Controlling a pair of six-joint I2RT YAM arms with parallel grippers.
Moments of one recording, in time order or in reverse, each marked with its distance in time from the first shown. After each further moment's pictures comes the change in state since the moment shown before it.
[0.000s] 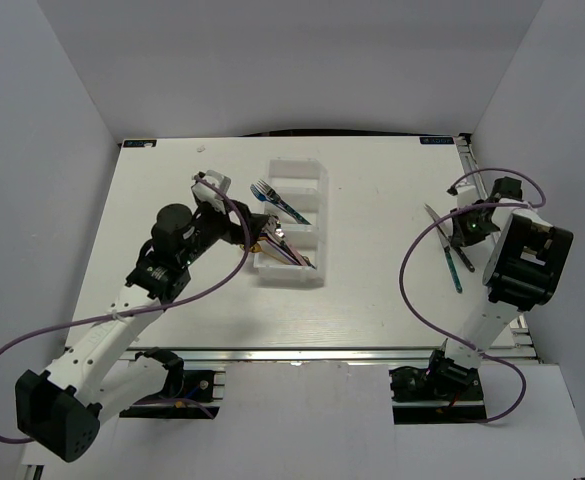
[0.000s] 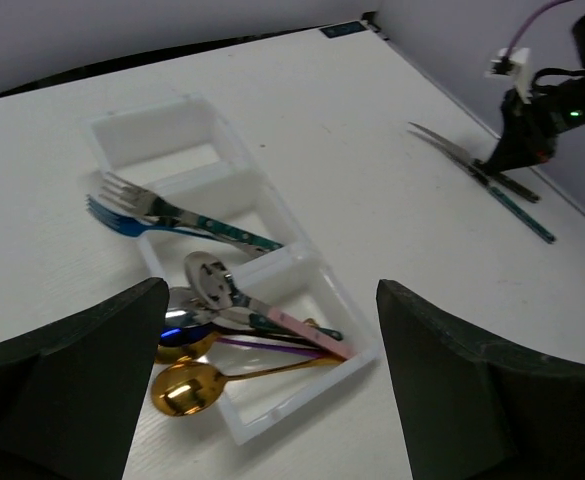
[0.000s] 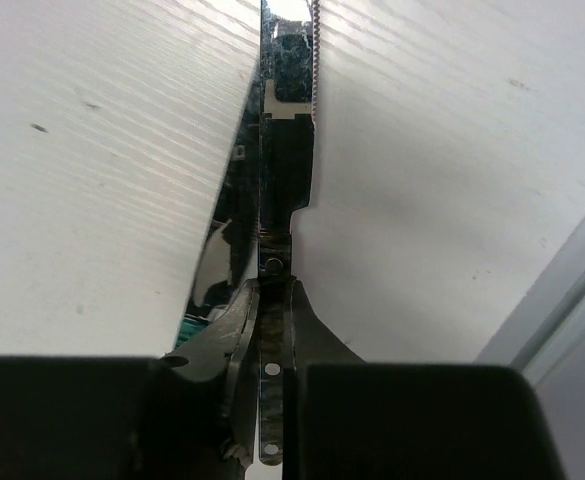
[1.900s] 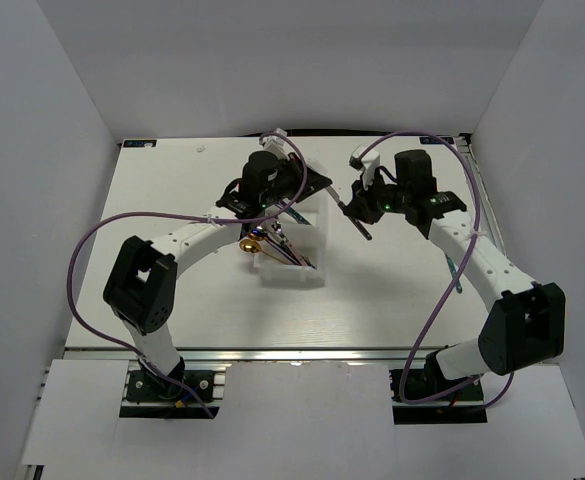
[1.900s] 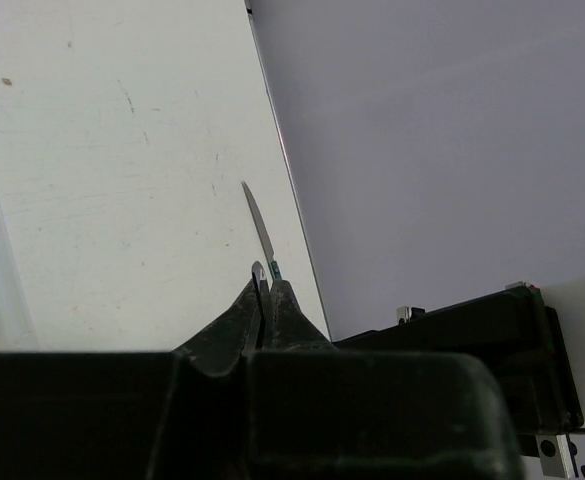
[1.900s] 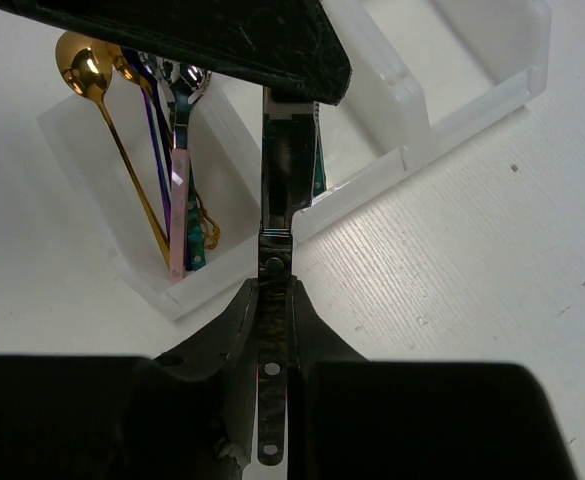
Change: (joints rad) left arm -0.126 0.814 0.525 0.190 0.082 -0.839; right arm 0.717 -0.470 -0.040 0.155 -0.188 0.447
